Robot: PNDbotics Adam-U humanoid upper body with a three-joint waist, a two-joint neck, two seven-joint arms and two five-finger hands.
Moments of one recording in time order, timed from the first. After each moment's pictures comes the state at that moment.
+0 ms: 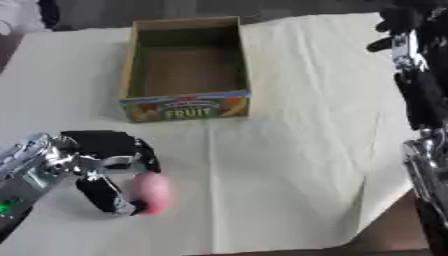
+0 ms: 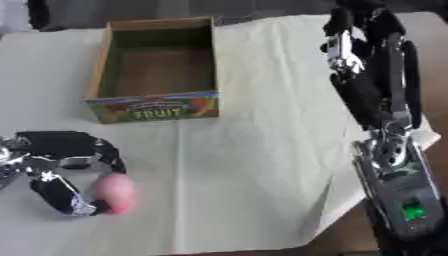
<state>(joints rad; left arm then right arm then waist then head) -0.64 0.68 -0.58 -1.68 -0.63 -0.07 -0.76 -0.36 -0.29 0.08 -1.98 0.15 -0.05 -0.29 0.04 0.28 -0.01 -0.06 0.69</state>
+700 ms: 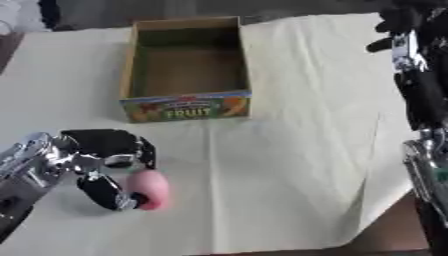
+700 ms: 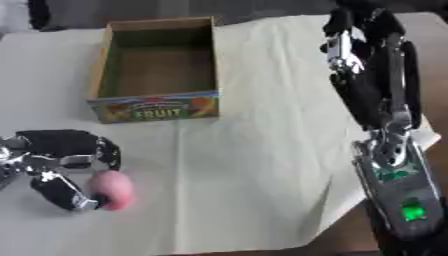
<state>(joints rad) -0.64 0.68 -0.58 -1.69 -0.61 -0.06 -0.76 -0.36 -0.29 0.08 -1.98 0.15 -0.05 -0.29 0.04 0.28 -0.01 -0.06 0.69</state>
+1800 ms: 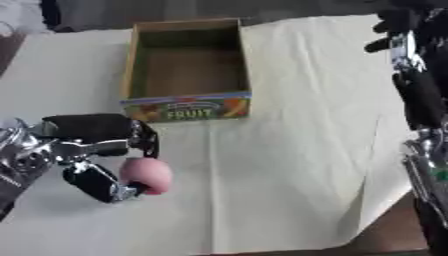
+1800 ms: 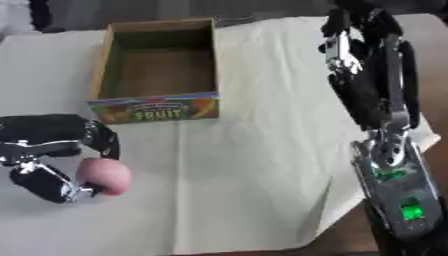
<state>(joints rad) -0.63 0.73 -0.49 -1.88 -0.45 0.01 -0.76 -0.36 -0.29 0.08 -1.98 0.15 -0.05 -0.28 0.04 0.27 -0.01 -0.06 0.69</state>
